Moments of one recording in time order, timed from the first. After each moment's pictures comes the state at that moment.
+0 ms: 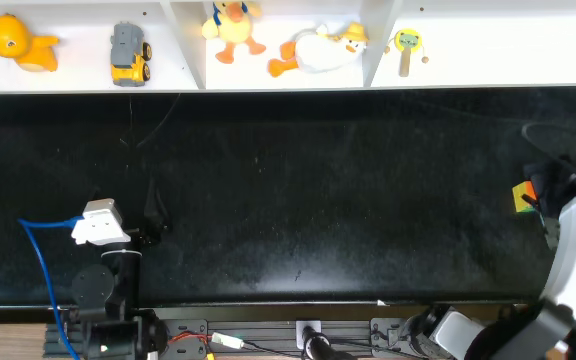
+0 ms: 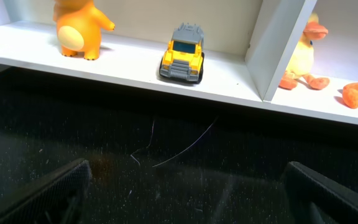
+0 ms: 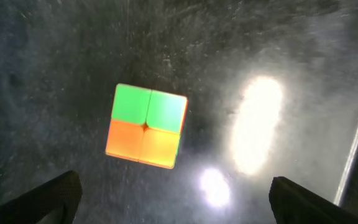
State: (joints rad) left arm 0.10 0.02 0.02 -0.09 0.01 -0.15; right arm -0.61 1.44 1.05 -0.88 0.18 0.72
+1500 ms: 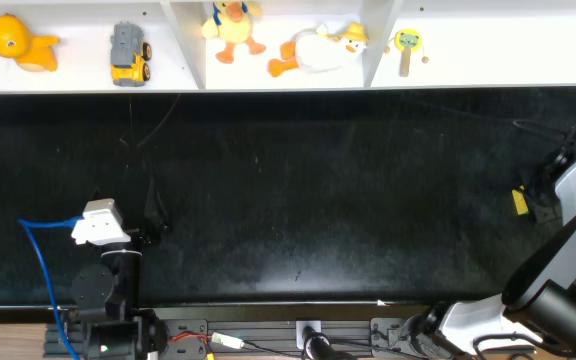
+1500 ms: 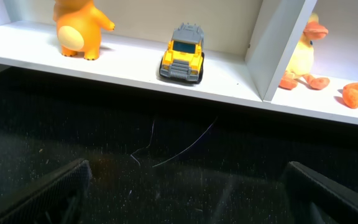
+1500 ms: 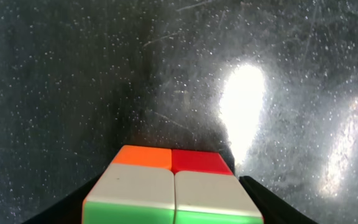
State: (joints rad) left arm 0.10 0.02 0.02 -0.09 0.01 -0.15; right arm -0.61 1.74 1.05 -0.67 0.22 0.71
